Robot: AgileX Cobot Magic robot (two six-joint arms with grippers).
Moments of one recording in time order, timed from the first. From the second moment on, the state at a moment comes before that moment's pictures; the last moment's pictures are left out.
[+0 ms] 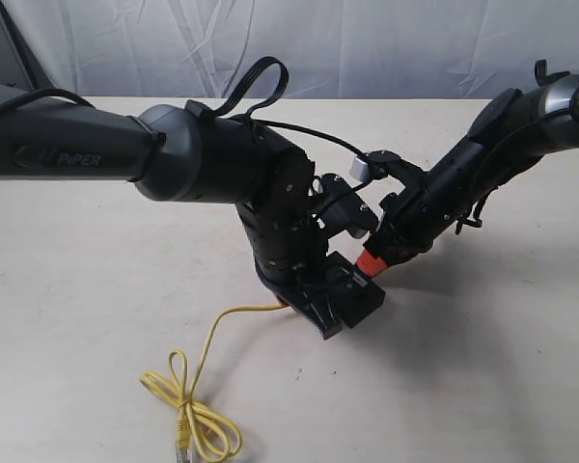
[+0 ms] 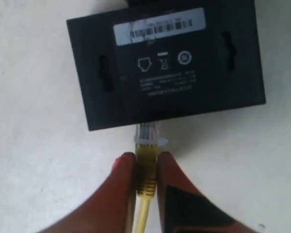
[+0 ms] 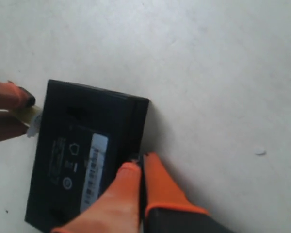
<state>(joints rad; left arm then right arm) -0.83 2.07 -1.37 -0.04 0.72 0.25 0.21 2.18 -1.27 0.82 0.96 -1.17</state>
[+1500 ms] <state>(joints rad) -0.79 2.09 -1.37 -0.05 0.62 0.25 0.19 2.13 -1.27 0.73 0.84 -1.00</state>
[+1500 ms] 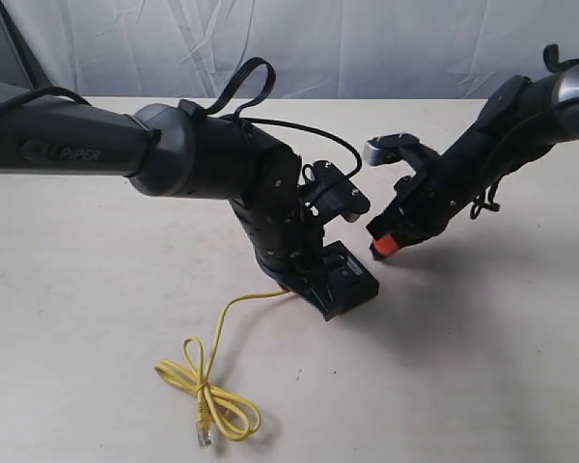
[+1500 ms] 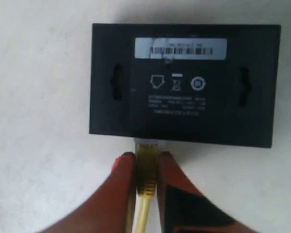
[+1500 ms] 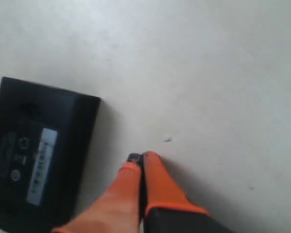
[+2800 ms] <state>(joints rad) -0.54 1.72 -1.37 0.16 0.99 0.18 0.08 1.61 -1.24 -0.04 0.86 -0.23</state>
